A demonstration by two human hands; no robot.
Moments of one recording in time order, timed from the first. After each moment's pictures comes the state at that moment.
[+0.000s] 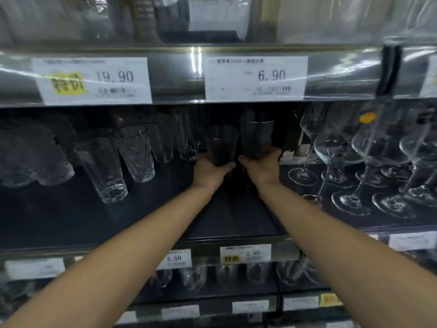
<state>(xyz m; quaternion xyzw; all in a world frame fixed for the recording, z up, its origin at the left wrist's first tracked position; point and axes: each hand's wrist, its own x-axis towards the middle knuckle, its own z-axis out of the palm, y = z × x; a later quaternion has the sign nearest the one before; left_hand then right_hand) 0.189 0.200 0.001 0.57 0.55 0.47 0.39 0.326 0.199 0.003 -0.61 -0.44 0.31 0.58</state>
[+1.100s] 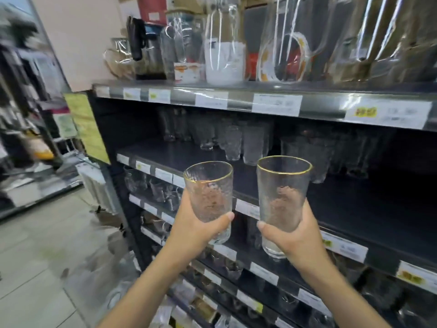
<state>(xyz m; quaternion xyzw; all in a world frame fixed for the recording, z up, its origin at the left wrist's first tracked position) -0.109 -0.166 0.051 0.45 0.62 0.61 0.21 0.067 -0.065 0.027 -0.29 -0.68 0.47 0.48</state>
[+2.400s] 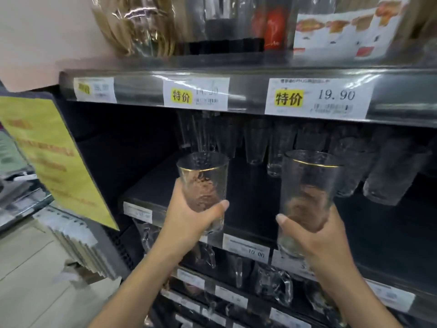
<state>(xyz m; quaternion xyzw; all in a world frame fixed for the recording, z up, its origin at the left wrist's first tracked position) -0.558 0.016 0.037 0.47 0.62 0.57 0.27 -0.340 0.063 0.014 -0.42 -0.58 0.44 0.54</state>
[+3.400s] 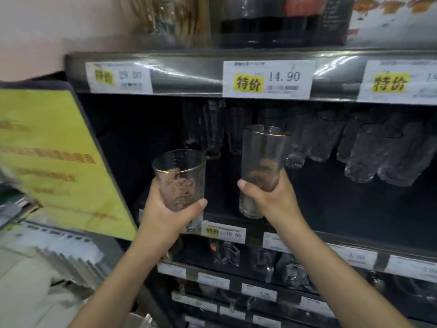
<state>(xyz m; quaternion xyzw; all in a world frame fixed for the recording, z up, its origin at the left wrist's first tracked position) -0.685 0.016 0.022 0.49 0.59 0.58 0.28 -0.492 0.089 0.021 -0.44 -0.59 0.44 0.52</state>
